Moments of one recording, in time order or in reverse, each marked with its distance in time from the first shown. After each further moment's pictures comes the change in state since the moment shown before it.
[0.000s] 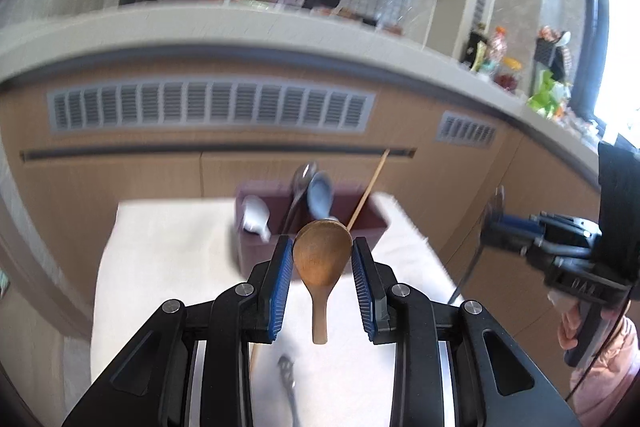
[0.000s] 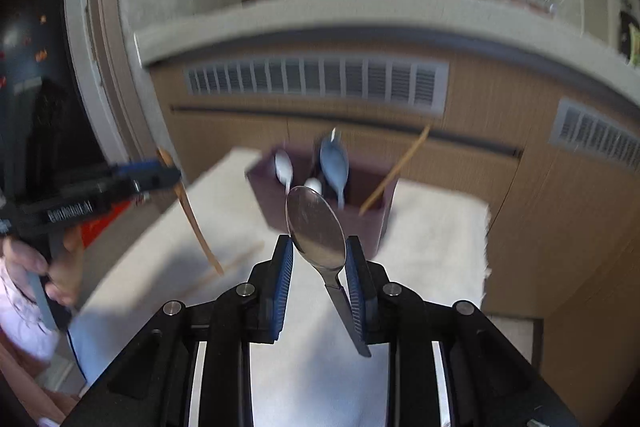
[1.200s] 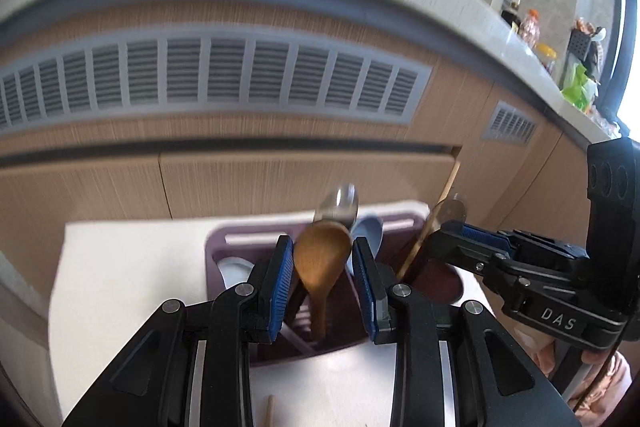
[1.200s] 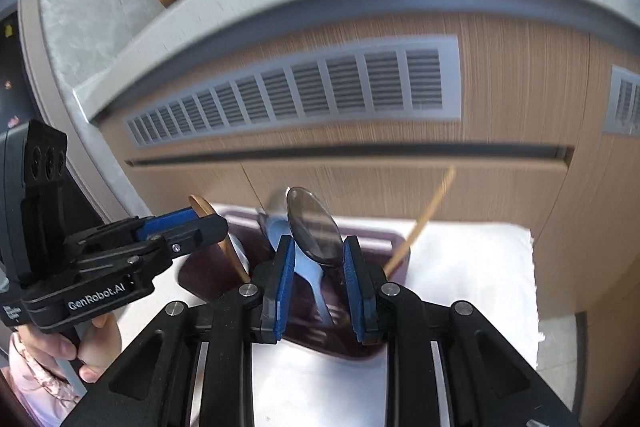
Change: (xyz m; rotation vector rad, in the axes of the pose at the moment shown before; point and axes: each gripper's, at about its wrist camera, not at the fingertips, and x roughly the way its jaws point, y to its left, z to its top) left arm 0.167 0.051 0.028 -0.022 0.155 0.013; right arm 0.149 -0.053 0.037 0.192 0.025 0.013
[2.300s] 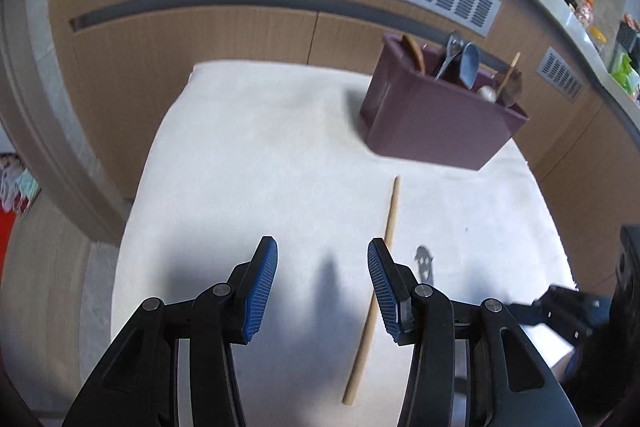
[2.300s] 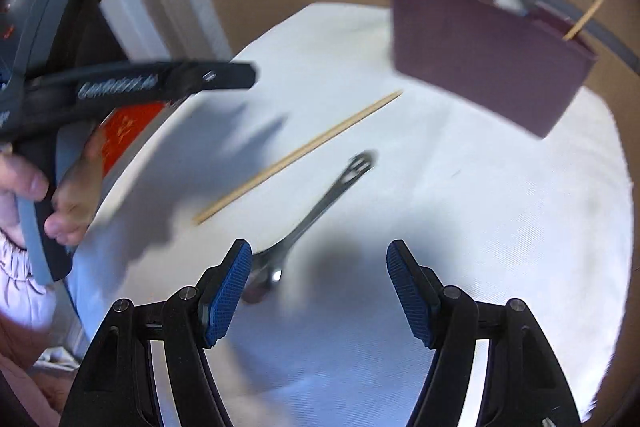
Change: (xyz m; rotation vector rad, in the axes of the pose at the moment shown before) left arm -0.104 0.070 -0.163 -0.140 0.149 0.207; right arm -0.010 0.149 -0.187 -0.248 0.405 0.101
